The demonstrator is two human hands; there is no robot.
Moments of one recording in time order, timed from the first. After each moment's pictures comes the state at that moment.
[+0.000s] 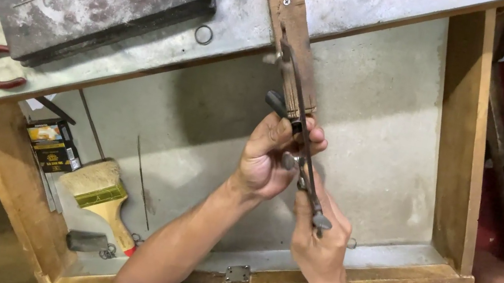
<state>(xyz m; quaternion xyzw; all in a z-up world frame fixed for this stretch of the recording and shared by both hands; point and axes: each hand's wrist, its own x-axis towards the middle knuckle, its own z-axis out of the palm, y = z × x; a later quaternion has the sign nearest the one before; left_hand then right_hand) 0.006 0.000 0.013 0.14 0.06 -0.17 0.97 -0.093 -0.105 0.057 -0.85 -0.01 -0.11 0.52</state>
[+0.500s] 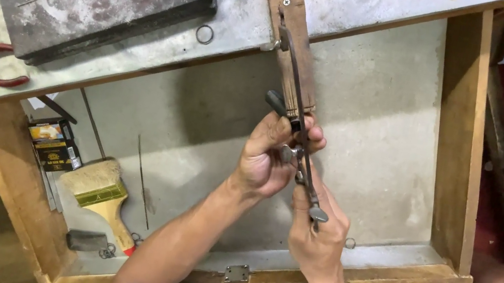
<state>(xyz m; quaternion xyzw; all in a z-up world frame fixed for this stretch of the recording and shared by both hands) 0.006 0.000 0.013 0.15 0.04 -0.18 0.97 -0.090 -0.104 0.057 -0.85 -0.02 -0.12 0.51</state>
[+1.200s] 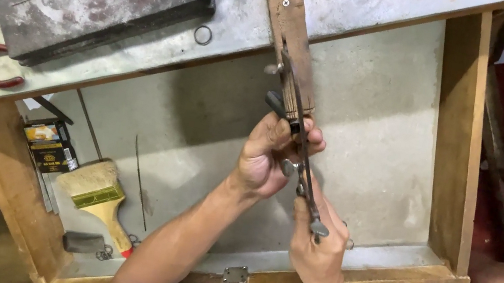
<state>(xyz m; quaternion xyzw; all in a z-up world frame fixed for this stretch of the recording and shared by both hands) 0.009 -0.001 0.009 0.12 0.04 -0.18 0.98 -0.099 -0.107 0.056 -0.86 0.01 -0.11 0.50</state>
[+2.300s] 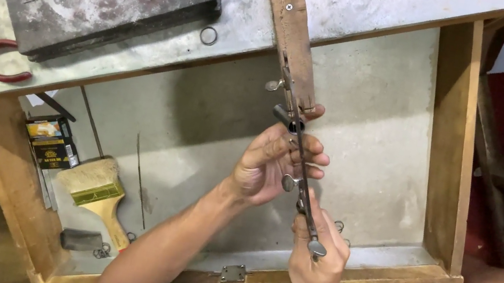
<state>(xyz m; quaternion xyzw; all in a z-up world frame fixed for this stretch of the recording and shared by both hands) -0.006 0.015 0.023 0.07 -0.02 -0.28 0.96 -0.131 -0.110 0.052 -0.84 0.00 -0.13 0.52</state>
